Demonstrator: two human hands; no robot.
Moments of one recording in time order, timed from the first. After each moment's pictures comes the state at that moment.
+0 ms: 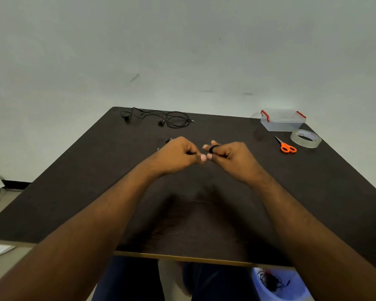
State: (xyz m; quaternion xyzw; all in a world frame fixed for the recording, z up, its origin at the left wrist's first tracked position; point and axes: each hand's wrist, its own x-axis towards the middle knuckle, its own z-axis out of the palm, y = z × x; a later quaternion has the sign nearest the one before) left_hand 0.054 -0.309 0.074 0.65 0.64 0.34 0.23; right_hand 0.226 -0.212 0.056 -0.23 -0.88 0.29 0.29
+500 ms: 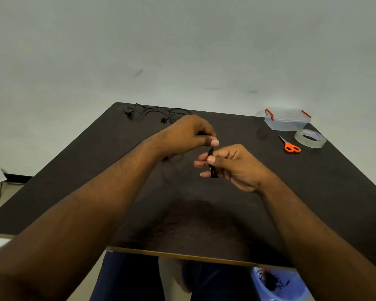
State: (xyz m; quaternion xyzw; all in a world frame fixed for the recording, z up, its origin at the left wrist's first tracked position) left_hand 0.051 -0.291 0.107 0.74 0.56 0.34 0.15; right_hand 0.231 -0.243 0.065 -0.21 -0.70 0.65 0.21
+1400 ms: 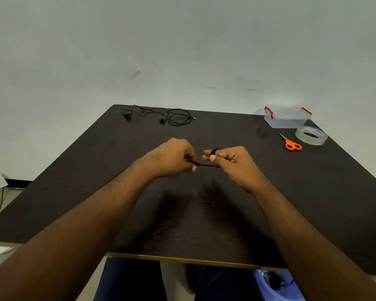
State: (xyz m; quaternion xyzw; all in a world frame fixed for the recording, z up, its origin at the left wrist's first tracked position) left_hand 0.045 -0.310 0.073 0.68 0.69 0.18 0.14; right_hand 0.225 -0.227 0.044 -0.28 -0.81 0.43 0.30
